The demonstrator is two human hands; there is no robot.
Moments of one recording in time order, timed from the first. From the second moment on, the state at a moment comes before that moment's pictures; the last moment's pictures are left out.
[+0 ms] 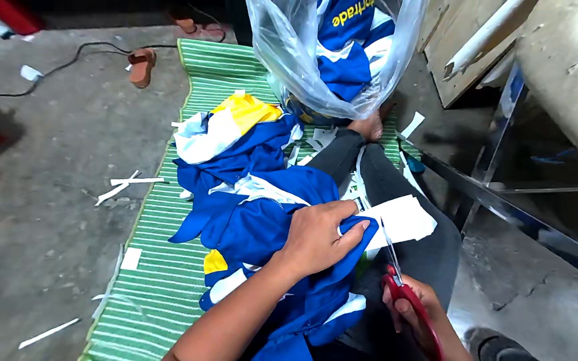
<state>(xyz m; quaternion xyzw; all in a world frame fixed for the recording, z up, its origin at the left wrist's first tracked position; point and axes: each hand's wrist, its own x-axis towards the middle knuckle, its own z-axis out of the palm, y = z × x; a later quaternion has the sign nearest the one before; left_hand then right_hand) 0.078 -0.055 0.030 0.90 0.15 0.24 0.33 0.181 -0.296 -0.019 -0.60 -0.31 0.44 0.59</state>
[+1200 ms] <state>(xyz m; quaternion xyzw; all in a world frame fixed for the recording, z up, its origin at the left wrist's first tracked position) 0.026 -0.020 0.067 0.76 0.15 0.37 0.52 0.185 -0.221 0.013 -0.59 -0.36 0.26 0.67</state>
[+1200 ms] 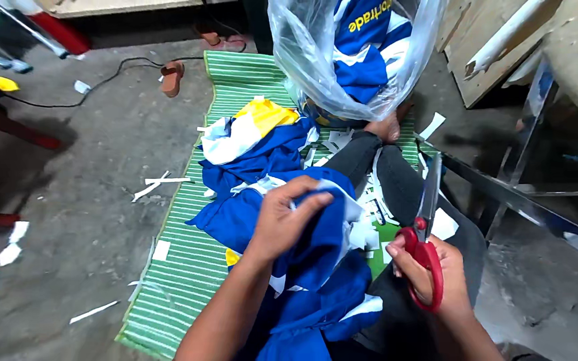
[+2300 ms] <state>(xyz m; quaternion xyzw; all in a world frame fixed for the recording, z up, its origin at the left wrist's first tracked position) 0.003 -0.021 0.088 0.90 0.20 0.28 0.26 0.191 -0.128 0.093 -0.52 -0.53 0.15 0.65</state>
